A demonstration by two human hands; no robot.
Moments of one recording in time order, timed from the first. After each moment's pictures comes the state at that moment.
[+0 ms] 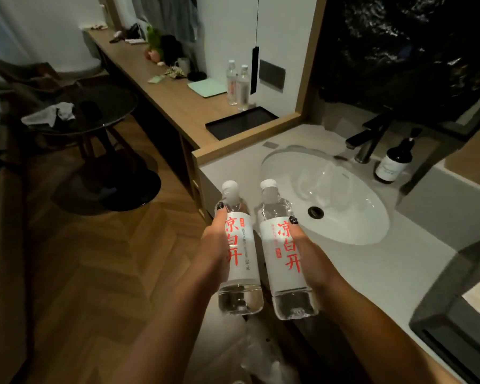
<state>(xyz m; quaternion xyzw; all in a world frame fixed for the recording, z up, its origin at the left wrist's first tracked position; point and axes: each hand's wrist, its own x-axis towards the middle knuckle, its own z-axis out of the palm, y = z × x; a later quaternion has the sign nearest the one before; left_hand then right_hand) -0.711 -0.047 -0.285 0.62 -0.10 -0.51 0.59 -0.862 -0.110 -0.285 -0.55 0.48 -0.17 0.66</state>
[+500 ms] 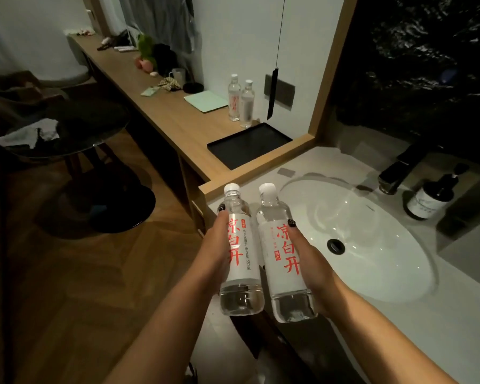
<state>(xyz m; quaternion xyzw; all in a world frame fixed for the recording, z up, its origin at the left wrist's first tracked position) -0.591 -0.137 -0.269 0.61 -0.18 -0.51 0.58 -0.743 -0.197 -0.280 -0.52 0.47 -0.18 0.69</state>
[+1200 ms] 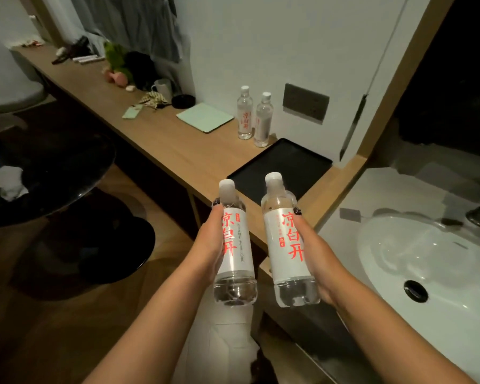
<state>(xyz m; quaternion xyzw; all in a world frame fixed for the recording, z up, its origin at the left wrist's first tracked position) -0.312 -0.283 -0.279 0.62 -0.16 -0.57 0.52 -0.484 -0.328 -0.286 -0.42 0.52 -0.24 0.70</state>
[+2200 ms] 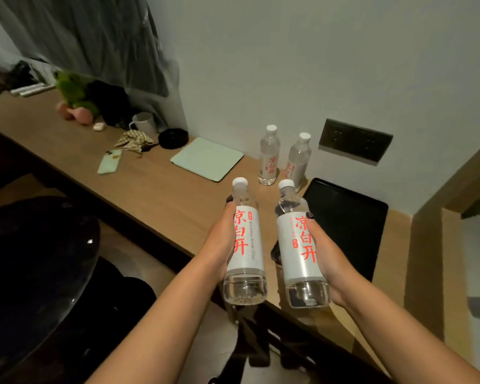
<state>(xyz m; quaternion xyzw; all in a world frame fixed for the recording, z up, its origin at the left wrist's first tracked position) -0.065 -0.548 -0.290 0.59 -0.23 -0.66 0.41 -0.252 -0.547 -0.300 -0.30 0.55 -0.31 0.71</state>
